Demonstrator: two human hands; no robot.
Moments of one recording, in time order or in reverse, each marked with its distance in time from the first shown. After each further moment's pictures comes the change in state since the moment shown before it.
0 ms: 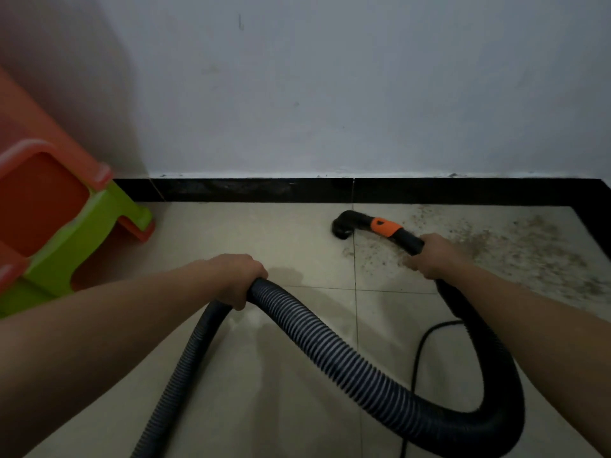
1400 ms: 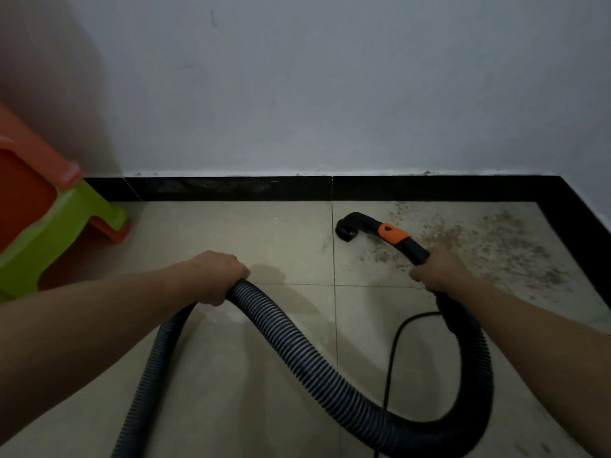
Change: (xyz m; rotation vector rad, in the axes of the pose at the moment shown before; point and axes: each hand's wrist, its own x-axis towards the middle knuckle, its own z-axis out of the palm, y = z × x) left_hand 0.013 0.004 0.010 0.211 0.100 0.047; right_hand -0.016 0.059 -0.007 0.090 0.062 0.070
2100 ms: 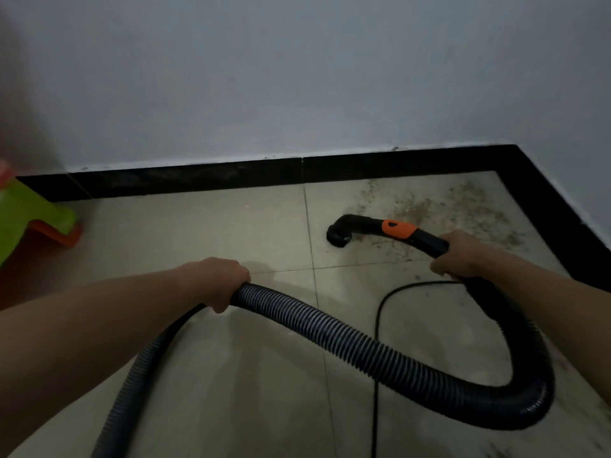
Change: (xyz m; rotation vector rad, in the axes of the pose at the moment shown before) left_hand 0.035 0.030 0.011 -0.052 -0.138 0.121; right_hand -0.016 0.043 -0.049 -0.194 -0.137 0.078
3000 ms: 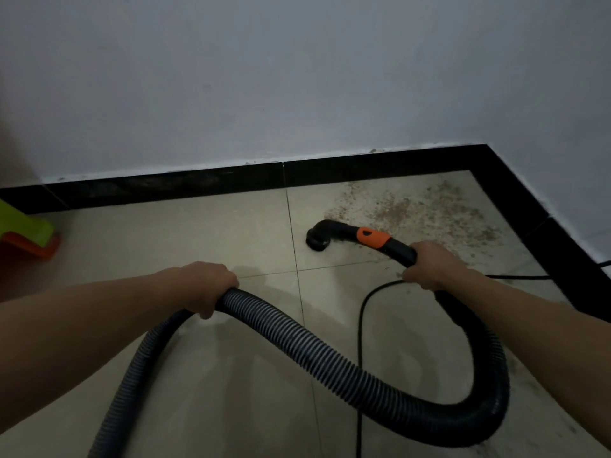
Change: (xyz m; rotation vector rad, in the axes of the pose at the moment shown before) left_hand -0.005 0.014 -0.013 0.038 -0.006 0.036; right_hand -0.026 0.004 0.027 -0.017 0.063 -0.071
